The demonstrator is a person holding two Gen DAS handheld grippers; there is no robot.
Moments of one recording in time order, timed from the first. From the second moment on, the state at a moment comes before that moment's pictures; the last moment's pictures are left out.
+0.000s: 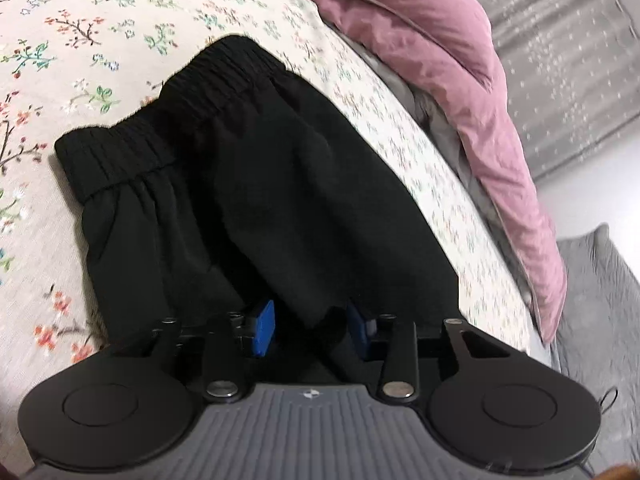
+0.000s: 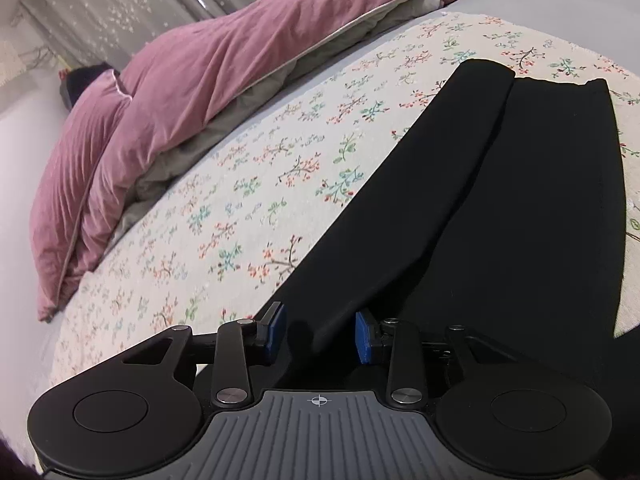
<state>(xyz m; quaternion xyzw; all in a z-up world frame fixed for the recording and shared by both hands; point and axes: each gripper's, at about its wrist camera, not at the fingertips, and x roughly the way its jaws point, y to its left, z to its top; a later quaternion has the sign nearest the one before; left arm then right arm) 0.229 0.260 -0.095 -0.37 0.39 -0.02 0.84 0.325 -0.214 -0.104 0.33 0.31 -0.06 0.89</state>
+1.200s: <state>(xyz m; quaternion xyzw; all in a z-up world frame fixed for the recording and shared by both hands) 0.154 0.294 -0.076 -0.34 0.38 0.01 0.86 0.064 -0.154 -0.079 0.13 0.35 -0.18 0.91</state>
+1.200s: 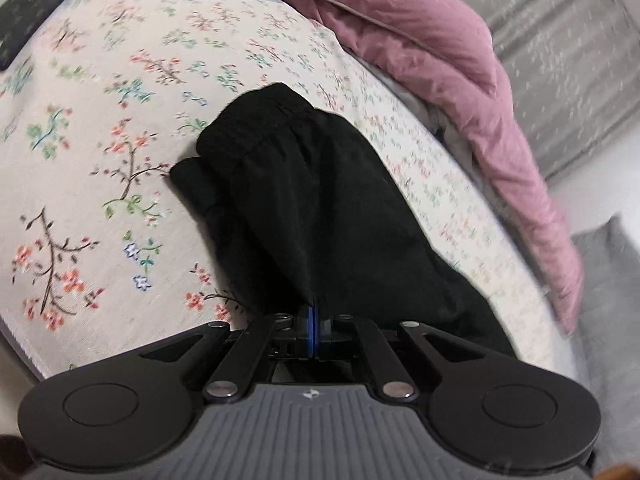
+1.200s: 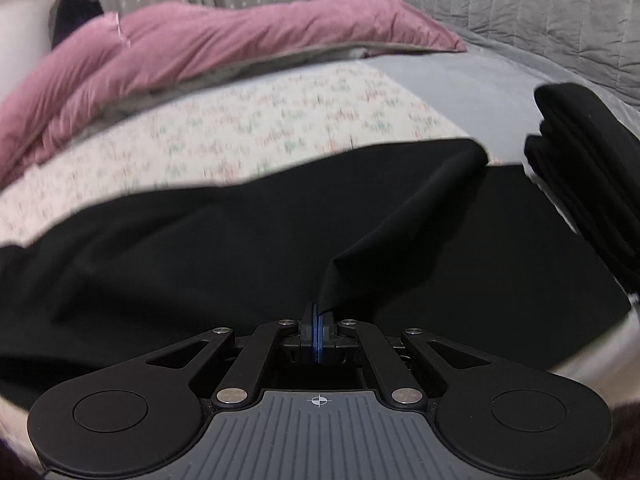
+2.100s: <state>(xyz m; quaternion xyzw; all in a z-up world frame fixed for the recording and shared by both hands) 0.158 0.151 -0.039 -0.11 0.29 -0.14 0.94 0.016 -0.281 -0.100 0.36 0.22 -0.24 0.88</state>
